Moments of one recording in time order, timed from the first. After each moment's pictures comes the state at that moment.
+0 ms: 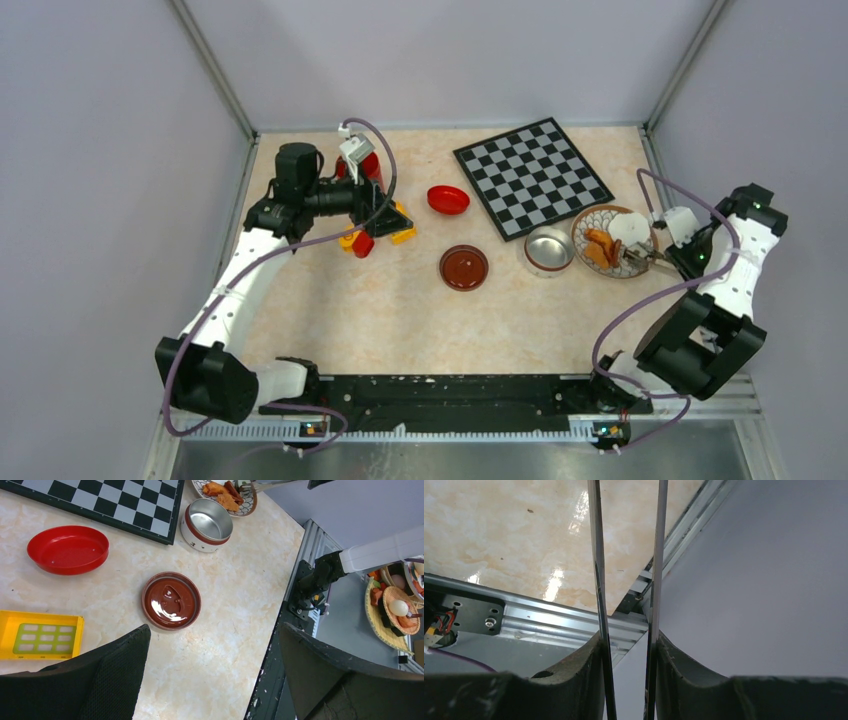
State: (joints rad) left arm -0.23 1.25 1.18 -0.41 0.97 -0.08; right arm -0.64 1.37 1.22 -1.22 0.02 -1.18
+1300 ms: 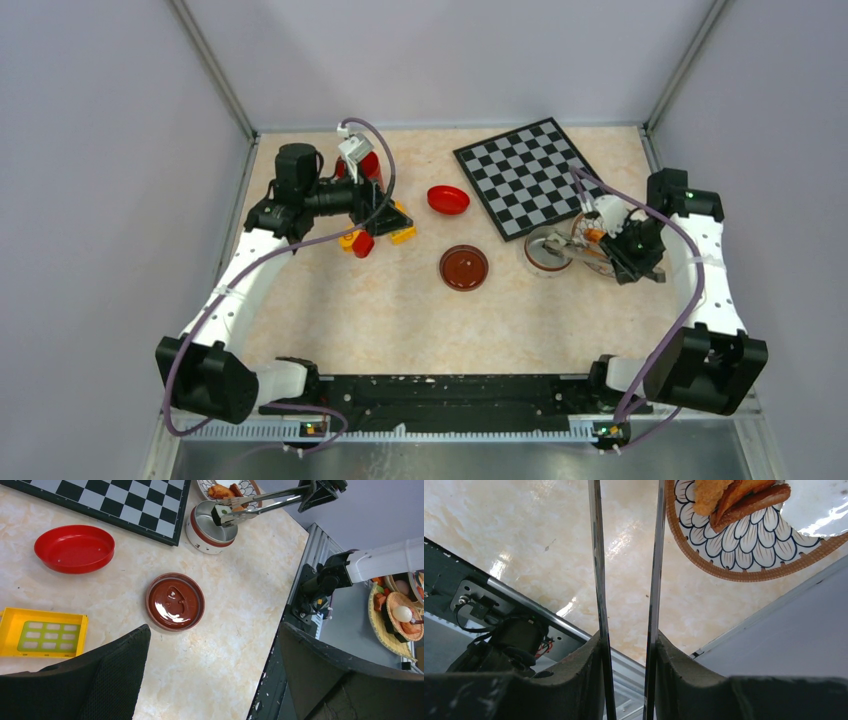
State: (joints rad) left arm -0.22 1.25 1.17 -0.39 0.95 -0.09; right arm -0.19 1.27 1.22 -1.36 -0.18 -0.92
